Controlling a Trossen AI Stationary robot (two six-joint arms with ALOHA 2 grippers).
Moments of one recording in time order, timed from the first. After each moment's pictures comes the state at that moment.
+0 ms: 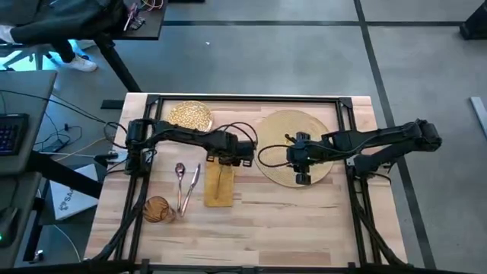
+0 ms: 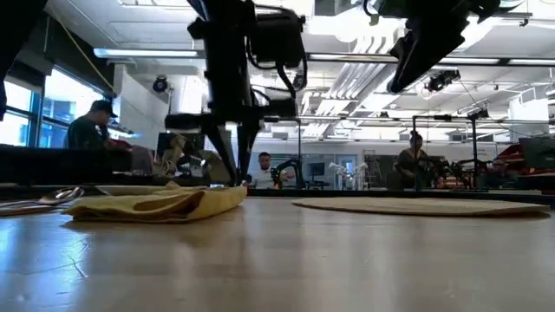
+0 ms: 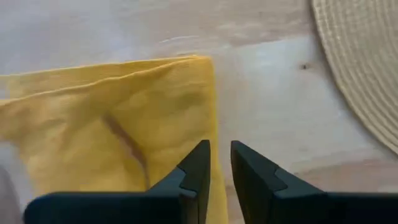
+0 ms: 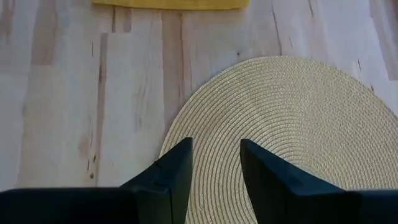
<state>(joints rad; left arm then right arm) 0.03 1.93 1.45 -0.94 -0.12 -1.36 0.11 1.25 1.02 -0.79 0.15 0.10</state>
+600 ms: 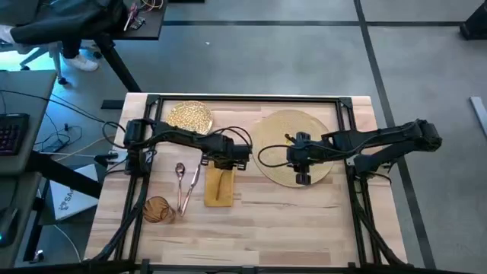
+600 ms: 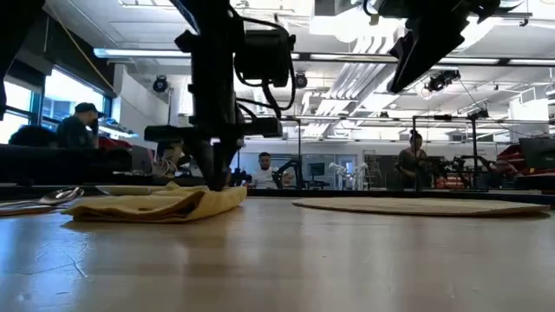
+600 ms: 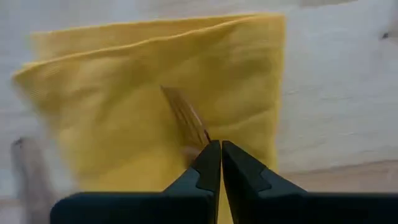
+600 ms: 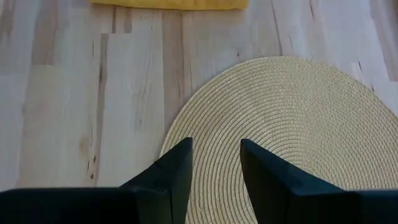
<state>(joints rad) 0.04 1.94 1.31 -0.84 -0.10 -1.38 0.11 1.25 1.02 -0.79 0.15 0.10</state>
